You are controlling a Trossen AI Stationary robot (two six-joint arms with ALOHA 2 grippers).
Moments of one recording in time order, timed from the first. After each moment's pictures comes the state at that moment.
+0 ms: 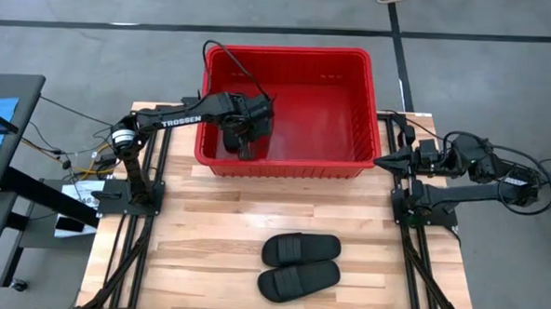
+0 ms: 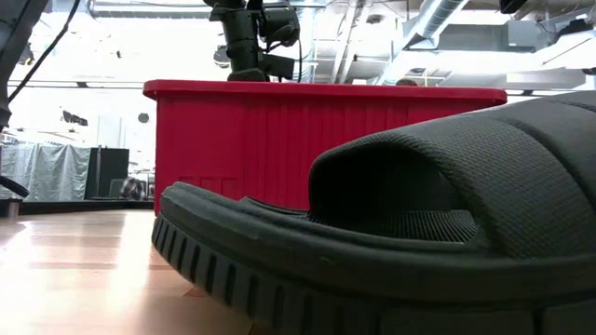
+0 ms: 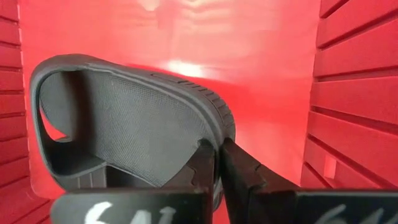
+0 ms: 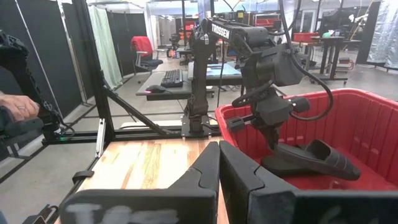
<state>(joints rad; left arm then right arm) 0.39 1.80 1.64 -1.04 -0.16 0.37 0.00 0.39 0.79 -0.44 0.00 0.00</state>
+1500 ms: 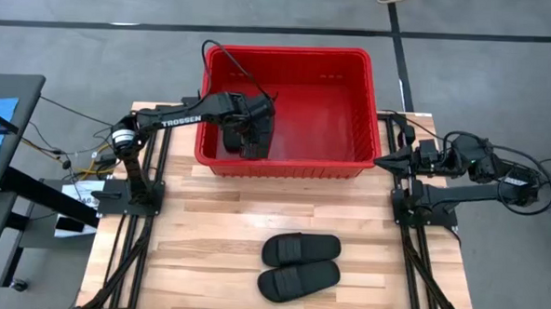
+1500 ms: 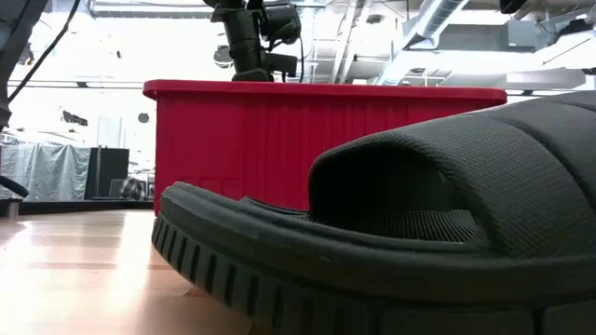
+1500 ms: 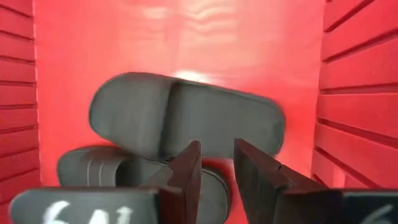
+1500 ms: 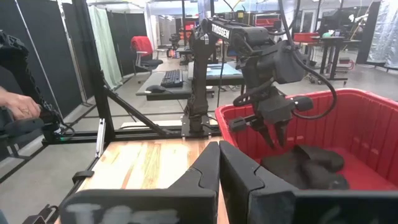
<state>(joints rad) 0.40 1.80 1.64 -0.99 -0.16 0.40 0.00 0.39 0.79 -0.44 0.00 0.00</state>
